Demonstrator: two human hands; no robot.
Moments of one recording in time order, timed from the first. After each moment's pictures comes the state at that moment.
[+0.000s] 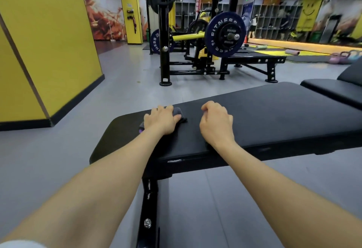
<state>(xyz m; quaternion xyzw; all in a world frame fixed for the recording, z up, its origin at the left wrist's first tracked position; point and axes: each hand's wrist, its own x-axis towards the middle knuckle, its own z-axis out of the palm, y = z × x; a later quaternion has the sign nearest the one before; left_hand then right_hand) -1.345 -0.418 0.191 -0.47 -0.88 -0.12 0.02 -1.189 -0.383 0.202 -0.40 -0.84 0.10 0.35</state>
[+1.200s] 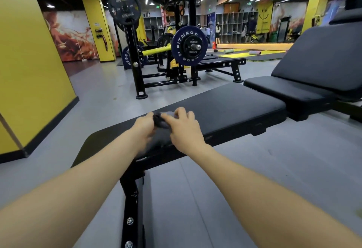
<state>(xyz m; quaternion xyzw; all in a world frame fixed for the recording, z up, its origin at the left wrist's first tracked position) -1.241 -0.459 0.237 -0.26 -0.71 -0.56 -0.33 -1.117 -0.425 0.217 -0.35 -0.90 0.02 0.27</state>
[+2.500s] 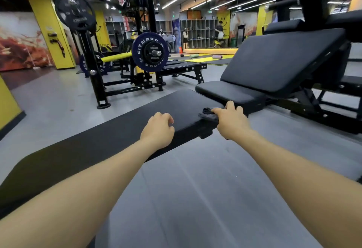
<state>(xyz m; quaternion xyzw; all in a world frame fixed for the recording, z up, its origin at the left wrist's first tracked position) -1.092 -0.391 0.242 -0.64 -0.73 -0.24 0.00 -0.895 -0.332 0.240 -0.60 -0.78 -0.02 0.18</state>
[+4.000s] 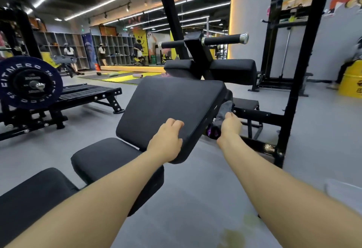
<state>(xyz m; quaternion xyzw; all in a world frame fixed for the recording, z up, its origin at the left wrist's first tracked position) -0.792 -0.127 0.338 -0.84 -0.50 -0.23 -0.04 -0.618 -0.106 0.337 -0.52 -0.14 0.36 0.76</state>
